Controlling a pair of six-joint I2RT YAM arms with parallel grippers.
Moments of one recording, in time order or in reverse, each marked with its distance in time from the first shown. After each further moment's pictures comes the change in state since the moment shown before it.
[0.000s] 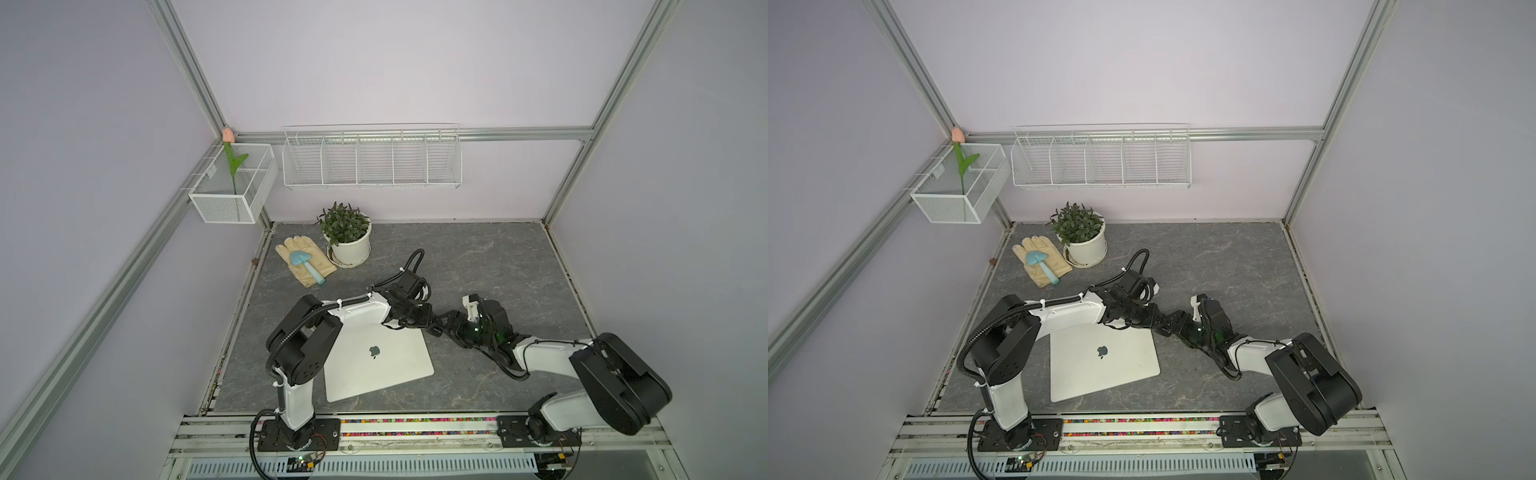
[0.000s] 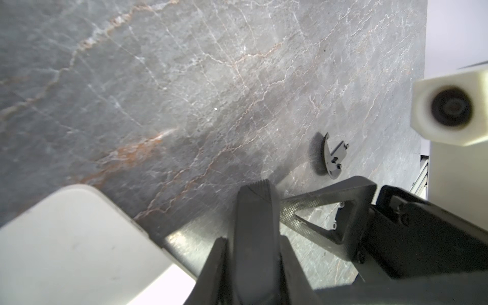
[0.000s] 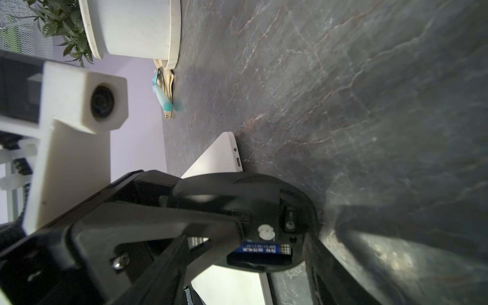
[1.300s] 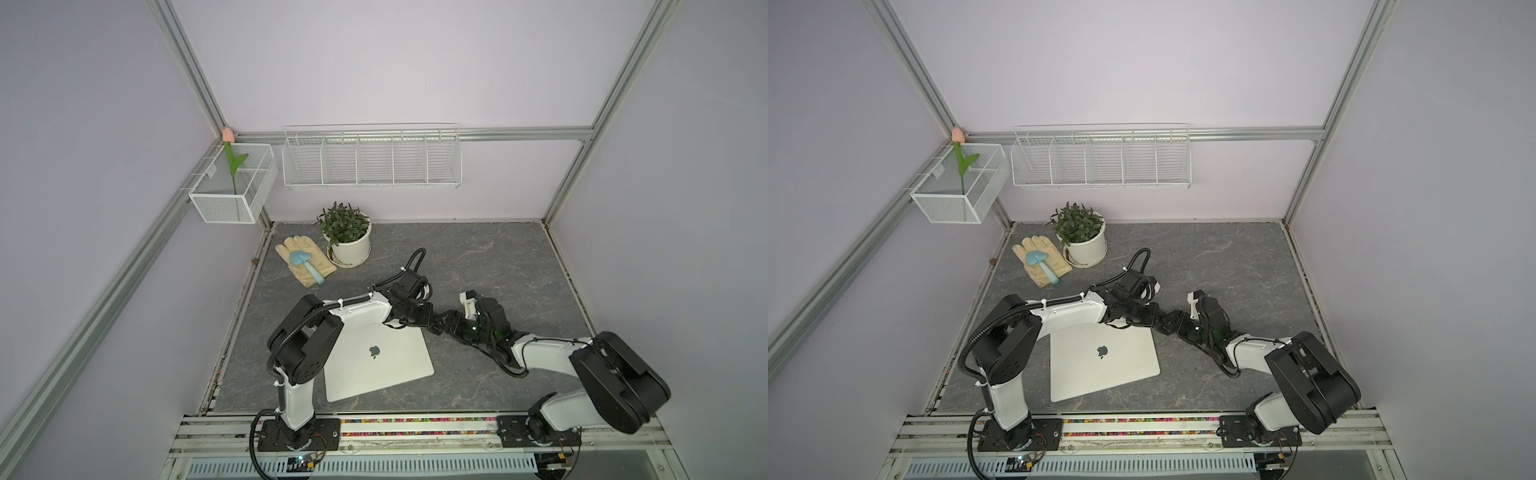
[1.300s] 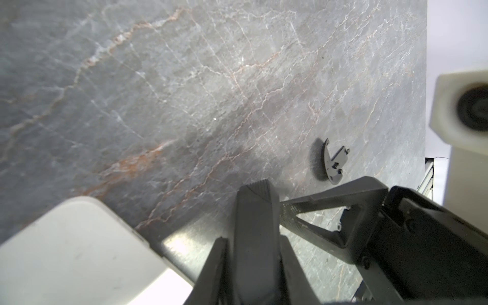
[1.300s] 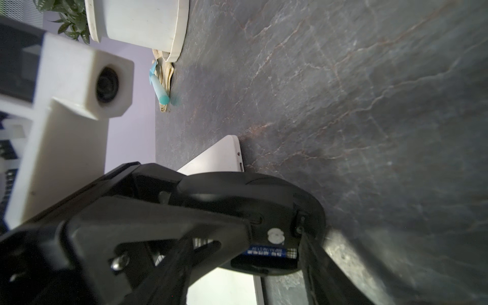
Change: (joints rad) left arm -0.005 0.008 0.012 0.008 -0.019 0.014; right arm 0.010 0.012 0.028 -0.005 0.026 -0.112
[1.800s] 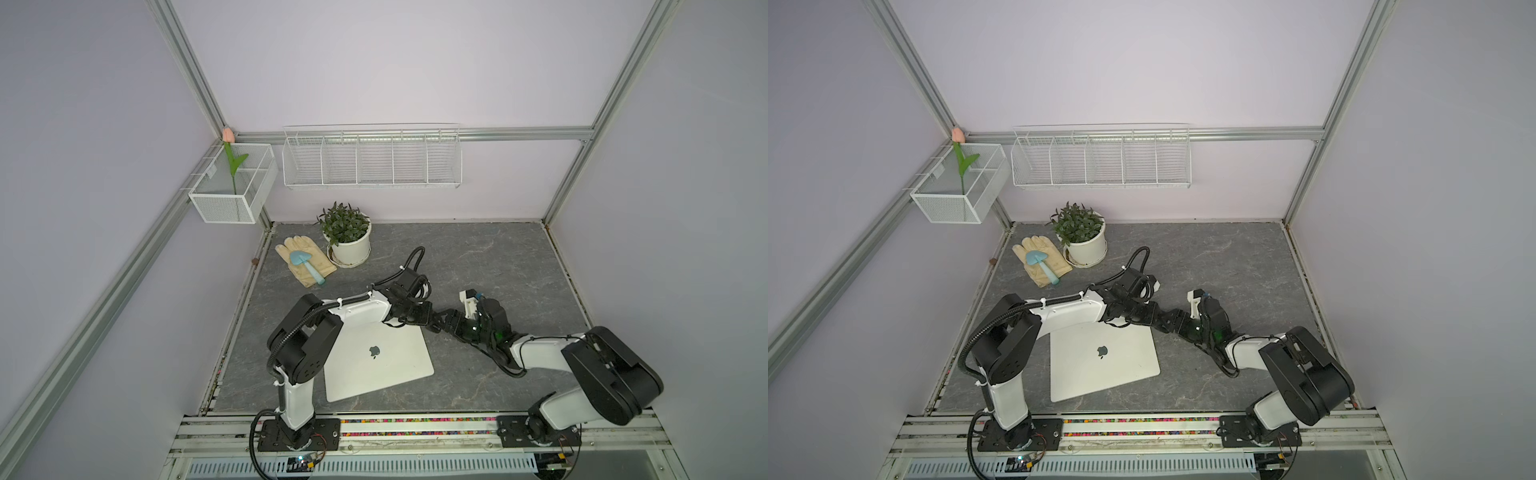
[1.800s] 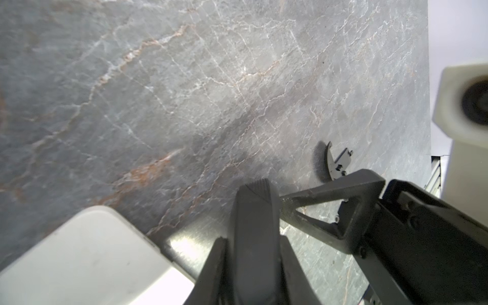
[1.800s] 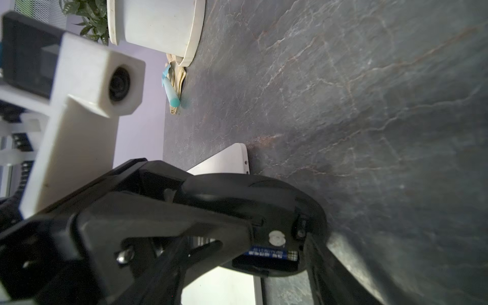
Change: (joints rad) left arm 0.015 0.002 0.005 -0.004 0.005 0.039; right arm -0.018 0.041 -0.024 0.108 -0.023 -0.025
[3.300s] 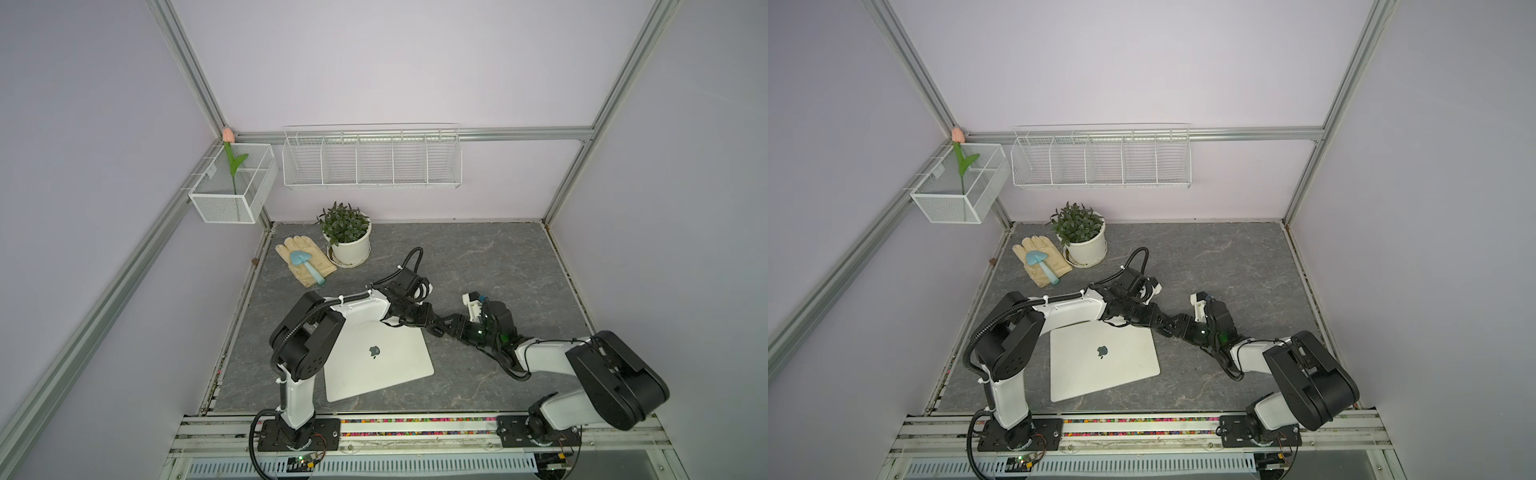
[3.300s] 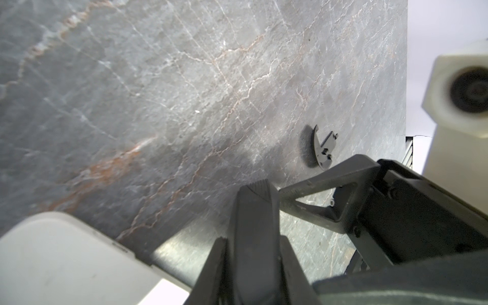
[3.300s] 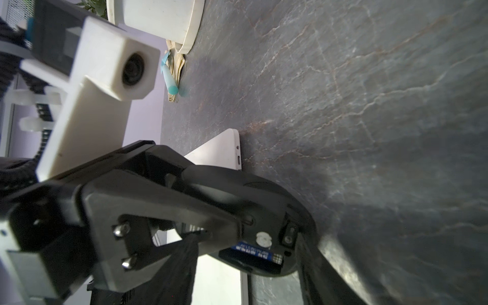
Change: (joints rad) left arm 0.019 0.023 -0.001 0.005 0.114 0.019; right arm -0.047 -0.027 -0.044 -0.010 -0.073 -0.069
